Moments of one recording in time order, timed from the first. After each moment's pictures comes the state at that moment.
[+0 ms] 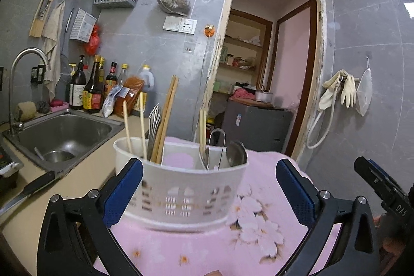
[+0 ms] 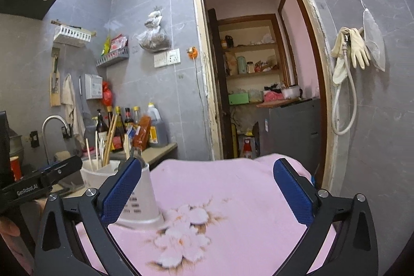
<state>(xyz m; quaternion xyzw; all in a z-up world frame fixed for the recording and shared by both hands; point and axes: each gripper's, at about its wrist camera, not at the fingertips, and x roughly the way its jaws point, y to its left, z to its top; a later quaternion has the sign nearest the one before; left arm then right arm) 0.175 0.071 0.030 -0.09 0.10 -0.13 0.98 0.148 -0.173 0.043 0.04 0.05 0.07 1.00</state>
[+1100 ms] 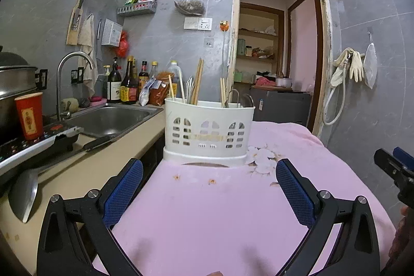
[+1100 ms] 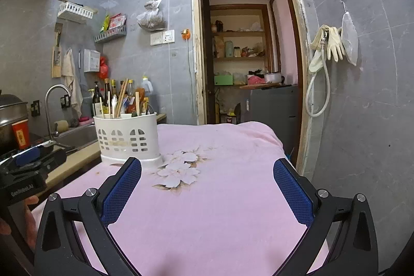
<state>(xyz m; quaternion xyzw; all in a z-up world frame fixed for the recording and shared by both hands) 0.054 0.071 -0.018 -0.04 0.12 -0.05 0.99 0.034 -0.161 0.010 0.00 0.10 0.02 1.00</state>
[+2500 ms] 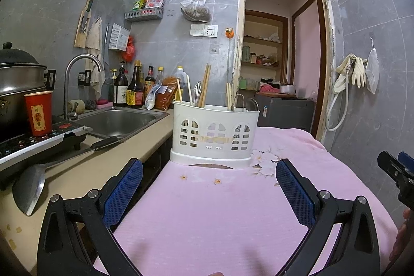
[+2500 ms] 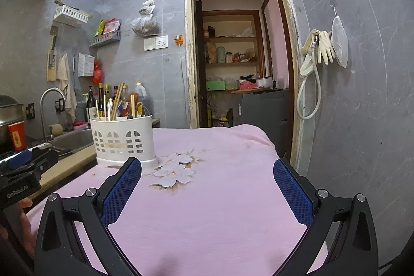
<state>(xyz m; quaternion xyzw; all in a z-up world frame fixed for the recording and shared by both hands) 0.040 0.074 -0.018 -0.05 0.09 -0.04 0.99 0.023 -0.159 0.001 0.00 0.08 0.00 1.00</state>
